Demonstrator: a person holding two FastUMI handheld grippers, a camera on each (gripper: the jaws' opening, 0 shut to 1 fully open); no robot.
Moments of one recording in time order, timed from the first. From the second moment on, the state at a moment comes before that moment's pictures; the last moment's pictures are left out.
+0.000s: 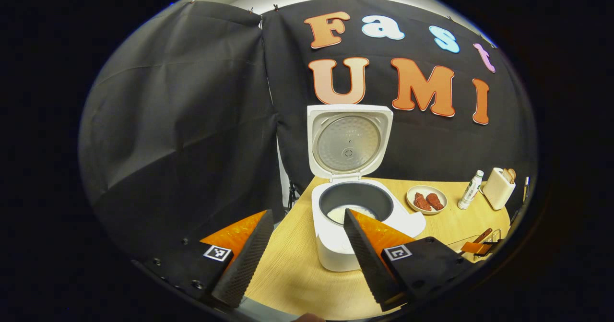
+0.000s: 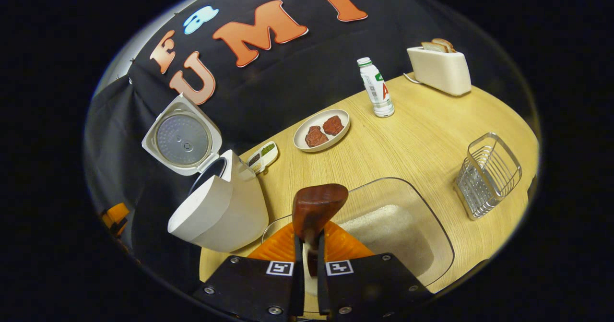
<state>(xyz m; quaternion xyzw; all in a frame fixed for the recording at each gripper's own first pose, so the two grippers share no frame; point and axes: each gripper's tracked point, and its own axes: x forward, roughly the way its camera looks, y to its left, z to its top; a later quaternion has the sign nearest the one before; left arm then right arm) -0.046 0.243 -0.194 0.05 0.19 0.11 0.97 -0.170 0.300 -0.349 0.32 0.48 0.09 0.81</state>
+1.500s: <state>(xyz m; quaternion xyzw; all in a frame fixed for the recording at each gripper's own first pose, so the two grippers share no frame) -0.032 0.184 -0.197 0.04 0.18 0.09 0.98 -0.088 0.223 -0.262 0.66 0.40 0.07 0.63</state>
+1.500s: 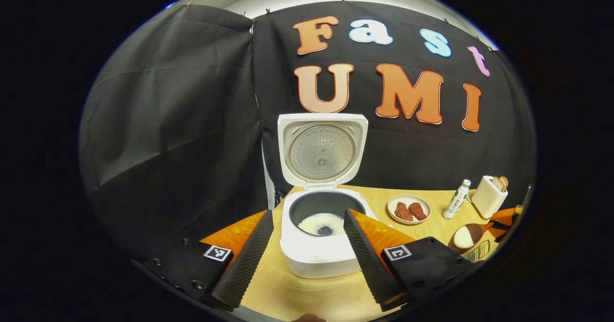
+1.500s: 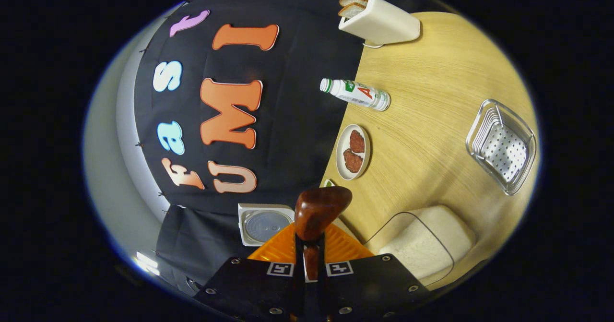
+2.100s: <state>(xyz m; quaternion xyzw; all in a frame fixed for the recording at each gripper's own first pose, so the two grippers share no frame) -0.059 0.244 -0.197 0.03 0.18 0.15 0.97 -0.010 0.317 -0.196 0.69 0.38 0.11 0.61</state>
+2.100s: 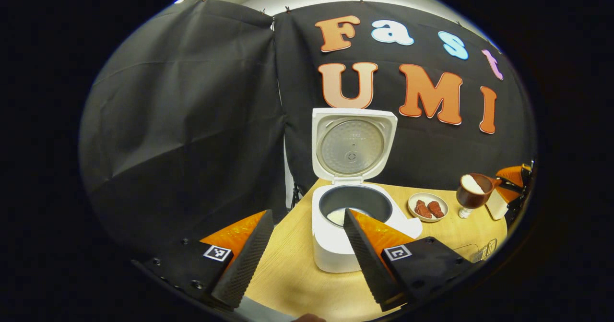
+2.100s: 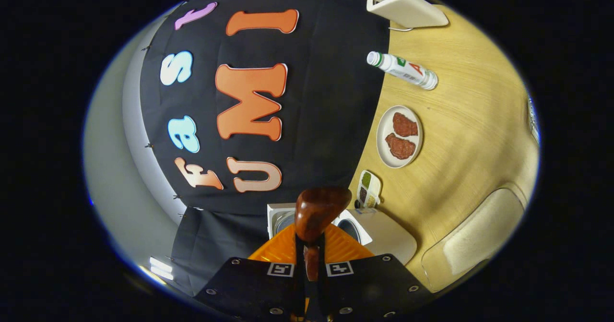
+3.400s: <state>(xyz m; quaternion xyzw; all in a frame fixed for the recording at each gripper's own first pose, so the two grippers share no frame) -0.104 0.362 -0.216 0.06 0.17 0.22 0.96 0.050 0.535 -0.233 0.36 0.40 0.18 0.82</state>
